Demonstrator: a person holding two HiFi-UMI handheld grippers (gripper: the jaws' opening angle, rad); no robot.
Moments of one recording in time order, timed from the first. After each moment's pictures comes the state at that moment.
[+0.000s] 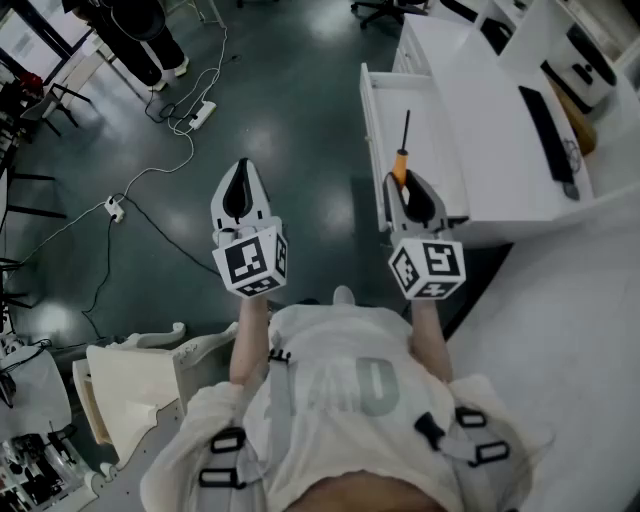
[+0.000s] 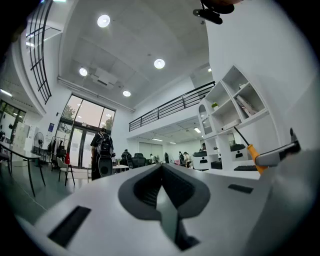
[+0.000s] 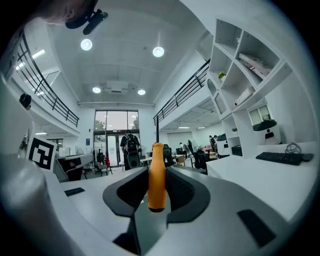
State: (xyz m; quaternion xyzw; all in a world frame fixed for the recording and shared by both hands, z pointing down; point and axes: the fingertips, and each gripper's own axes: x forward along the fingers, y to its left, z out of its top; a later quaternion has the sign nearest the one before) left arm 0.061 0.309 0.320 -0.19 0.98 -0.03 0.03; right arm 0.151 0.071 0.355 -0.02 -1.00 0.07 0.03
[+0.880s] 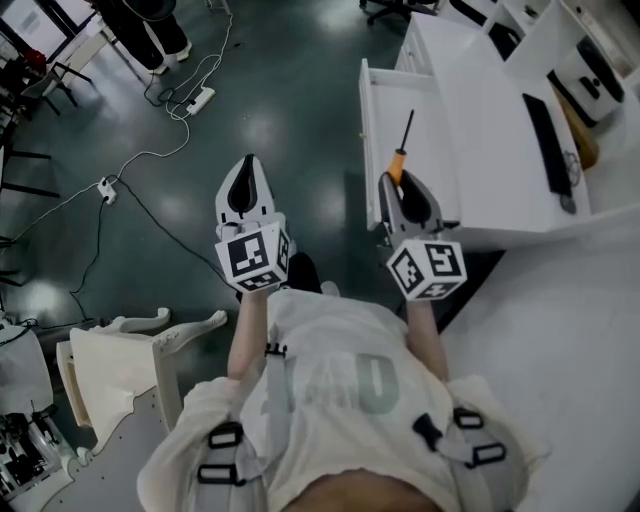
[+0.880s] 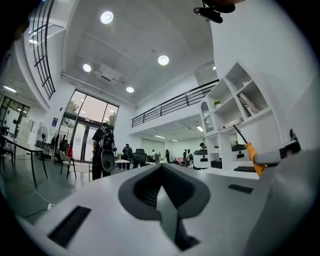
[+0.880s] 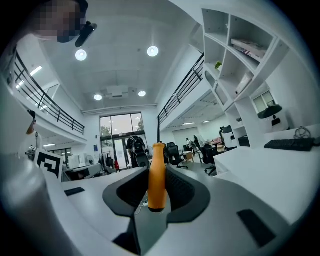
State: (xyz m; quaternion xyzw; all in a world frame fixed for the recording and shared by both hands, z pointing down) left arm 0.072 0.281 0.343 -0.18 0.98 -0.01 0.01; right arm 0.155 0.058 0.362 -0.07 -0.99 0.12 0.03
